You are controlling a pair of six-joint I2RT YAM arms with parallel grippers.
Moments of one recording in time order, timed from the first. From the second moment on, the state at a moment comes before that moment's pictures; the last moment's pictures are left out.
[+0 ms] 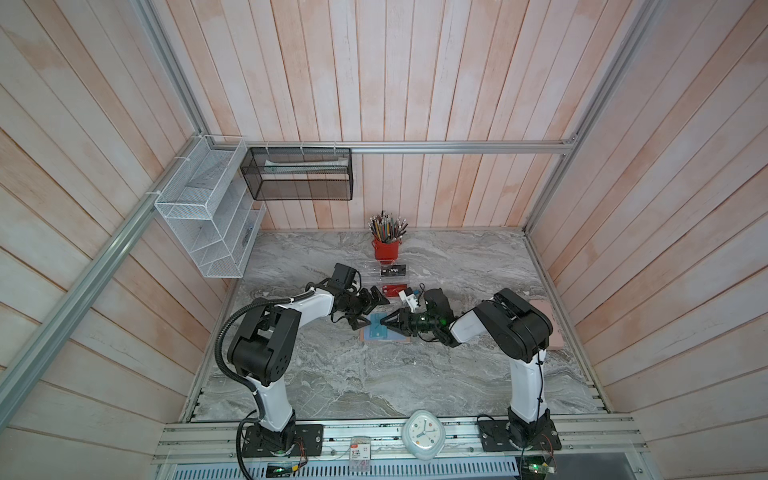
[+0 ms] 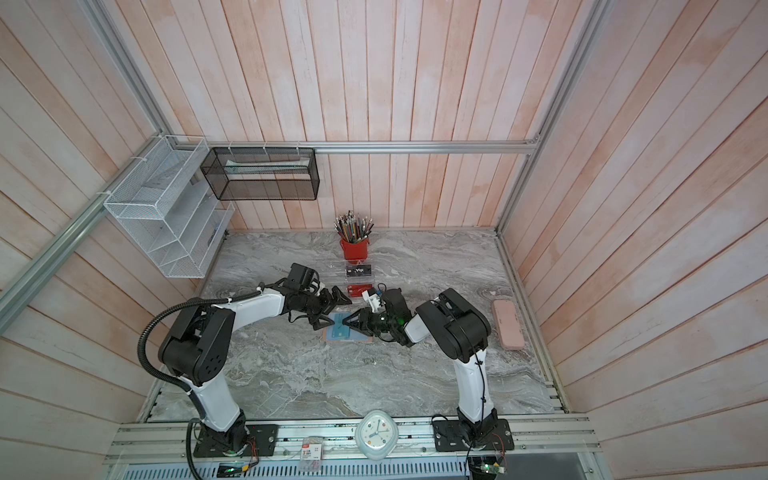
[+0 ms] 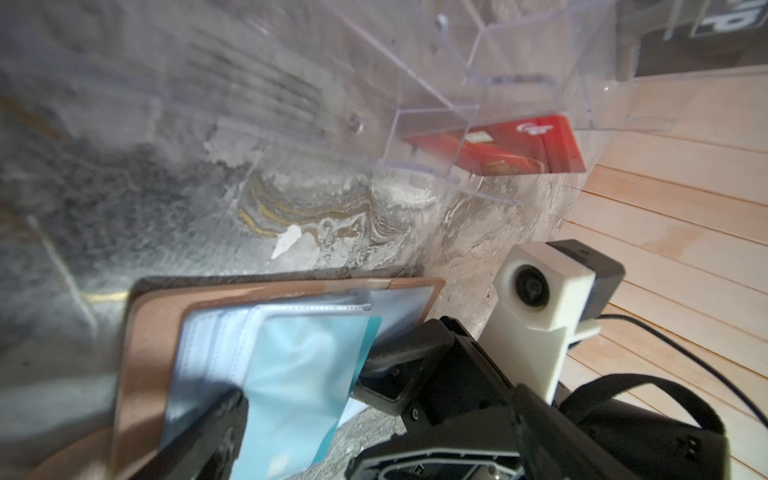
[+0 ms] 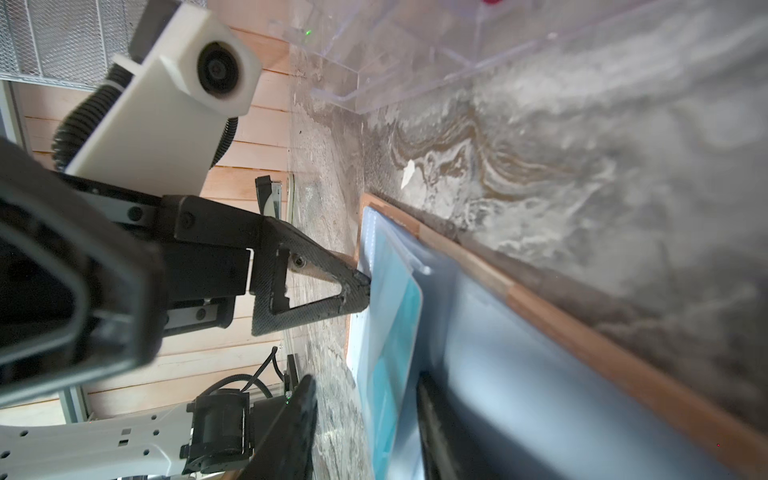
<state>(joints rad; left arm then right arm) -0.39 1.83 1.06 -0.25 0.63 -0.95 0.61 2.06 0.78 0.80 -0.79 1.04</state>
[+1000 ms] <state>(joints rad) -0.38 1.83 1.03 -0.21 0.65 -0.95 0.60 2.08 0.76 0.86 -0.81 1.08</state>
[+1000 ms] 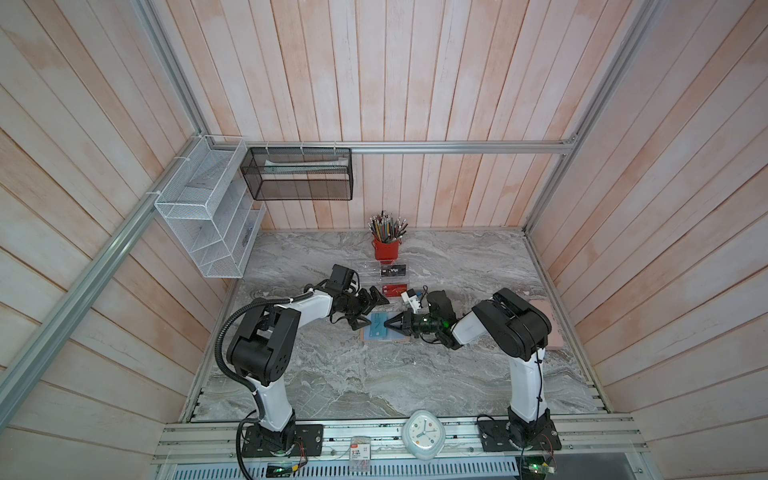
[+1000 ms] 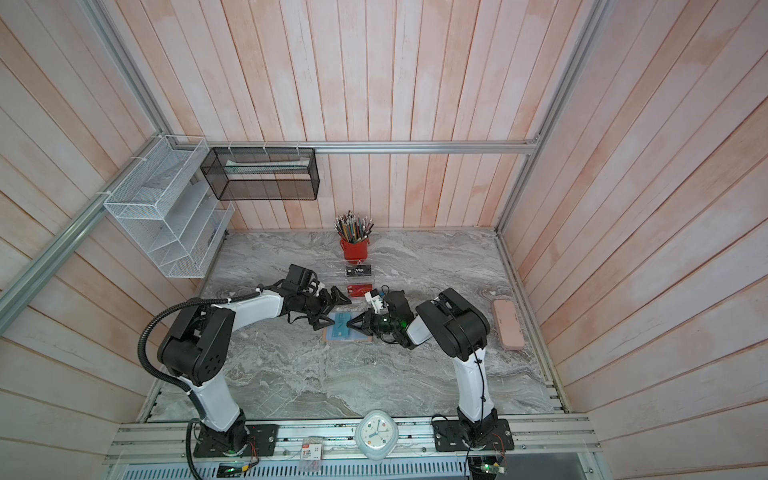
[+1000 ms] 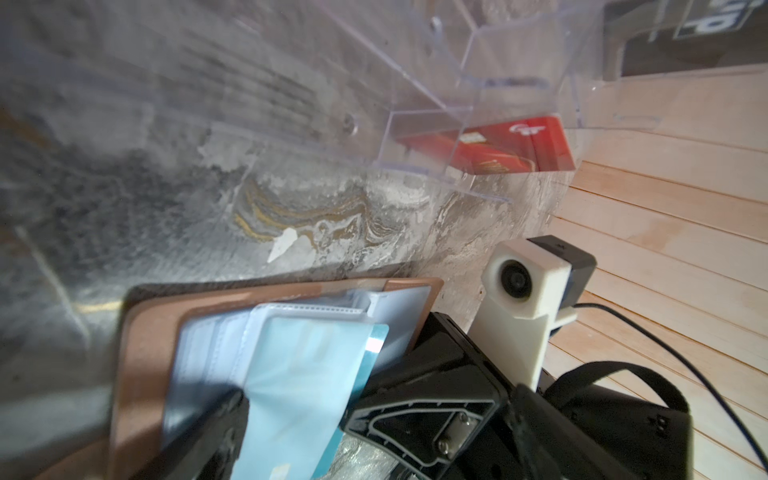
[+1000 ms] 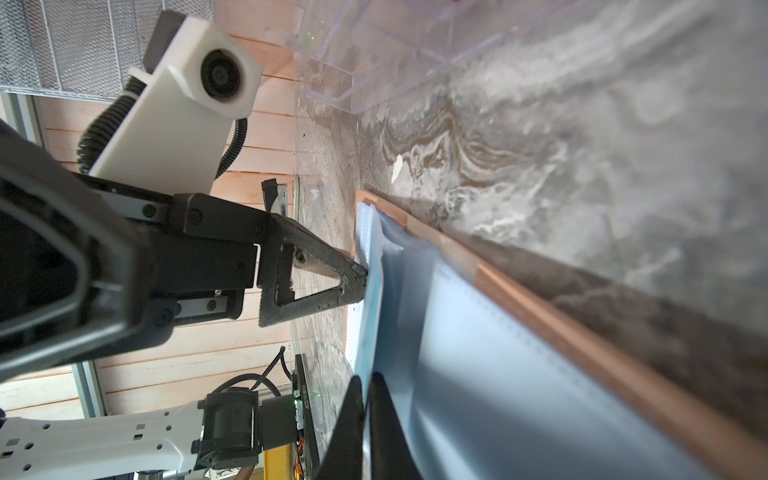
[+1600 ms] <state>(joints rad) -0.37 1.83 1.02 -0.19 0.67 -0.95 0.59 2.08 0.76 0.85 -0.81 1.07</state>
